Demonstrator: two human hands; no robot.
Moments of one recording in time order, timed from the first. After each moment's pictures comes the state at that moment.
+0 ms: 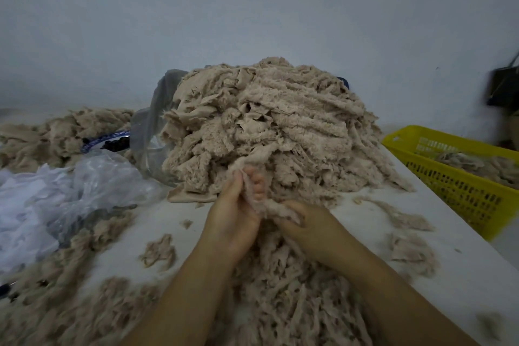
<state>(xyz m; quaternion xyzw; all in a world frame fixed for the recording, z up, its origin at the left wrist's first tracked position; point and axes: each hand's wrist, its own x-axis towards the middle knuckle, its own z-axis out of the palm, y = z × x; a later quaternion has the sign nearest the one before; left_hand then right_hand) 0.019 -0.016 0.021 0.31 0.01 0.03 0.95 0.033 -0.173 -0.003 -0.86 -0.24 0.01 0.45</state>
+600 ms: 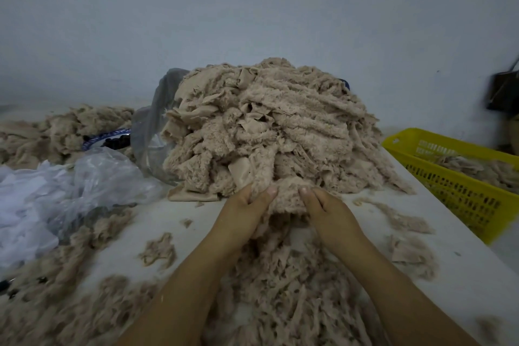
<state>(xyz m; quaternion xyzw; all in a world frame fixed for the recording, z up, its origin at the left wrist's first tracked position) 0.015 -0.013 0.007 0.72 0.01 0.06 0.69 0.039 -0.182 -0.002 -0.84 -0.14 -0.07 0.51</state>
